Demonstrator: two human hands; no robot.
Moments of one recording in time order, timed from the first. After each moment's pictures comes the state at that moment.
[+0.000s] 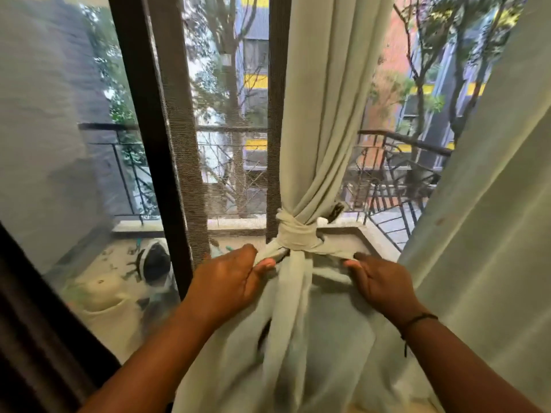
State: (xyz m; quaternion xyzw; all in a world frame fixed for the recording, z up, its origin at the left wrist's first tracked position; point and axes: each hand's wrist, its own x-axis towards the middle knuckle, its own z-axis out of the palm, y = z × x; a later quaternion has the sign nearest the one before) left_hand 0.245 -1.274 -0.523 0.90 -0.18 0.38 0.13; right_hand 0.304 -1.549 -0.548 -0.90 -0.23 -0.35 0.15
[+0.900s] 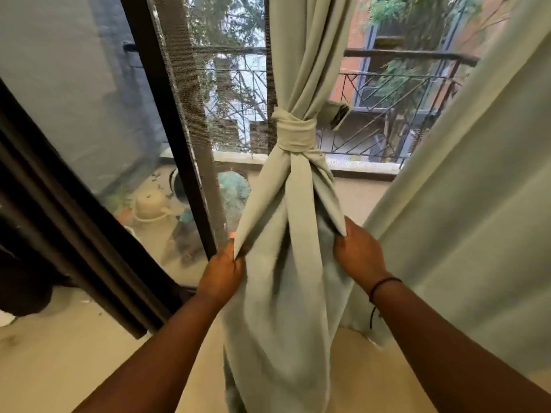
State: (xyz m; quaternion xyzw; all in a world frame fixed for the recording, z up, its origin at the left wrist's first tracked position) left_hand 0.197 -1.360 -0.678 0.91 0.18 0.14 0.35; right_hand 0.290 -1.594 -0.632 -0.94 -0.15 -0.11 0.30
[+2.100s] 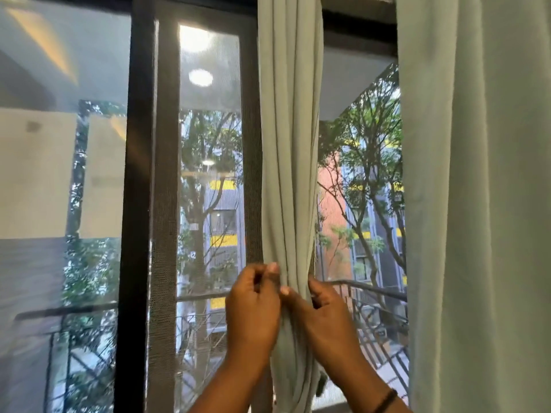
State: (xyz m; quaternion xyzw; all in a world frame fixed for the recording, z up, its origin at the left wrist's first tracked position) left_hand 0.293 -1.336 -0.292 0.65 -0.17 0.39 0.63; right_hand 0.299 -1.432 -0.312 -0.72 -0.19 -0.35 0.57
